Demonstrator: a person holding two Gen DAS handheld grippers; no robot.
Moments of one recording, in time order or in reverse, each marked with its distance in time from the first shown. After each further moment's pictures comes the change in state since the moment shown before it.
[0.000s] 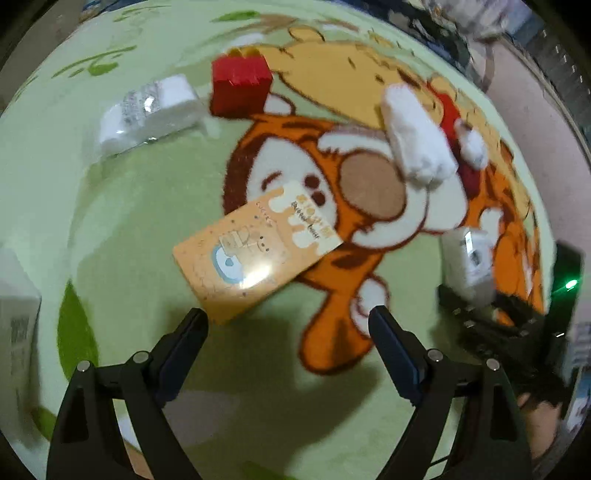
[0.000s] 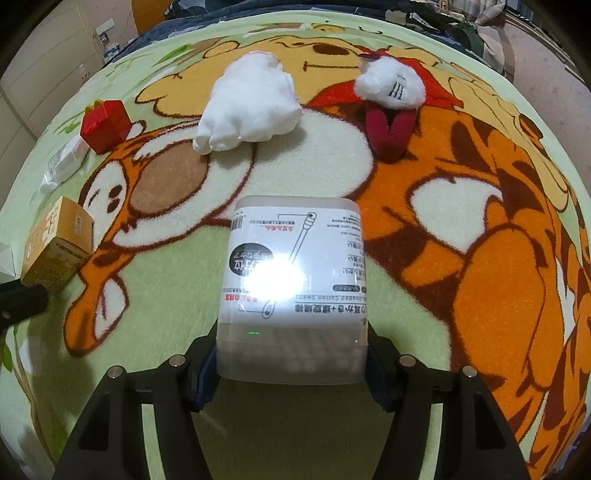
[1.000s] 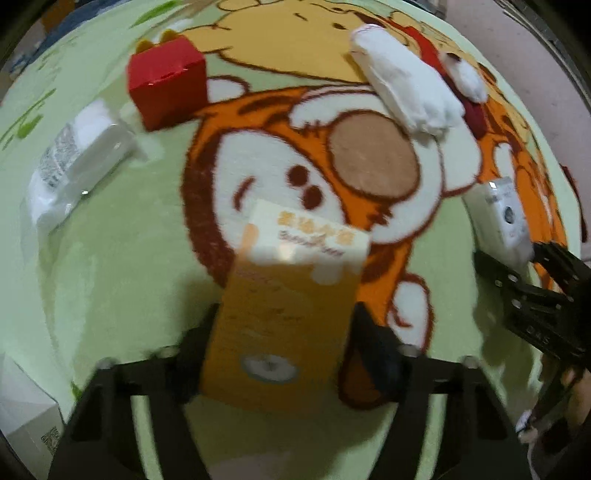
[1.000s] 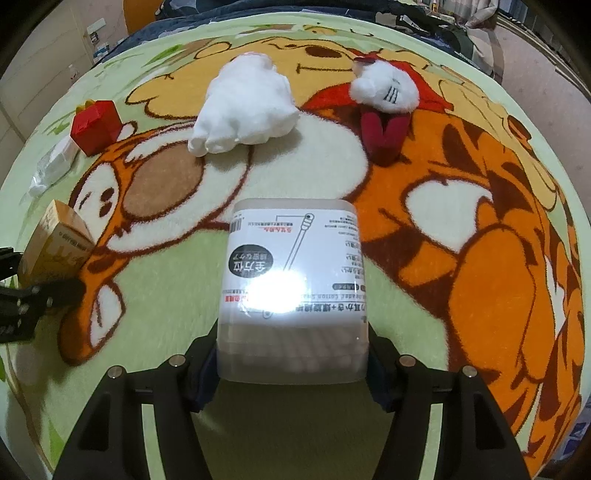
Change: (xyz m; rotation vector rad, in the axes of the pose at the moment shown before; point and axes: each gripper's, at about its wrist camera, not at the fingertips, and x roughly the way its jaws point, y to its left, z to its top) left arm 0.047 -0.007 0.040 0.297 0.142 0.046; right arm 0.006 0.015 0.005 0.010 -0.009 -0.068
